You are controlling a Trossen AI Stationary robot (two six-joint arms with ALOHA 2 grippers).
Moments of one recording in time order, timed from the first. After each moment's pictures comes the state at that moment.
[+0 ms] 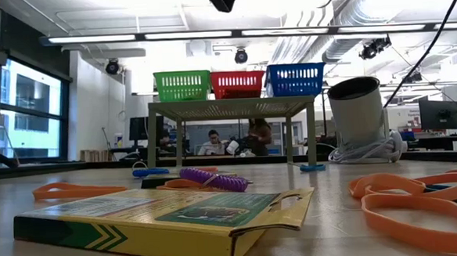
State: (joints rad) left arm -0.39 1.71 1.12 0.36 0.00 -0.07; right arm 0.70 1.53 0.75 0.53 0.69 -0.05
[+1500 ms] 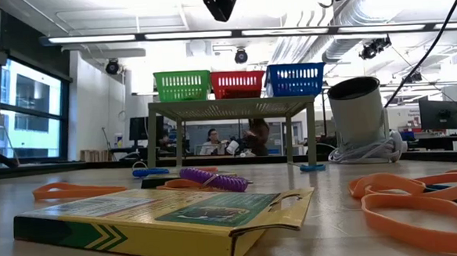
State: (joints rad) left arm -0.37 1.71 1.12 0.32 0.00 -0.13; right arm 0.64 1.53 0.75 0.50 0.47 -0.05
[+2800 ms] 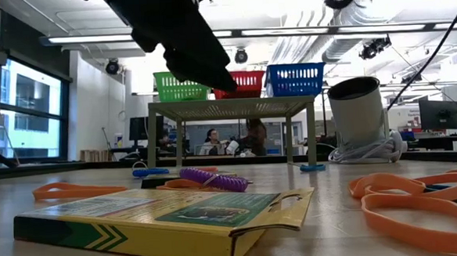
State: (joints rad) left arm -0.34 1.71 1.12 -0.11 -0.07 -0.26; right arm 0.65 1.36 1.20 -0.85 0.80 0.59
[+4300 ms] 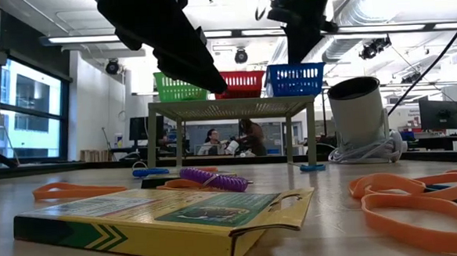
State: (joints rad) left arm -0.38 1.71 1.12 -0.14 -0.08 -0.24; right arm -0.26 1.55 1.50 -1.07 0.43 0.49
